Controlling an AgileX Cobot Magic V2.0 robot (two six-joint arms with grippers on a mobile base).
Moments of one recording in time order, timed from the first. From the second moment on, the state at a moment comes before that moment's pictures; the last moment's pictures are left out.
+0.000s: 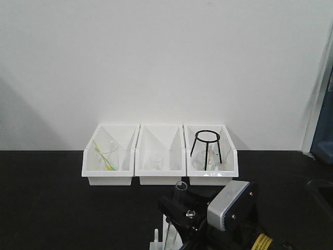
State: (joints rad) left arm -0.11 -0.02 0.03 0.18 0.23 -0.15; right arm 0.50 1.55 -0.64 -0.43 -0.91 0.21
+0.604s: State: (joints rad) left arm -0.11 -0.02 0.03 0.18 0.23 -0.15; right arm 0.50 1.69 -0.64 -0.44 -0.87 0.21
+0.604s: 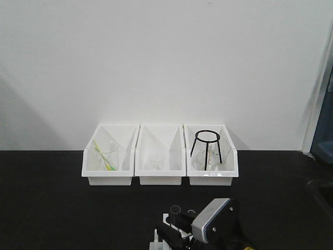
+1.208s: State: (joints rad) left arm -0.11 -0.02 0.03 0.18 0.23 -0.15; right arm 0.50 1.76 -0.64 -0.44 -0.88 0.21
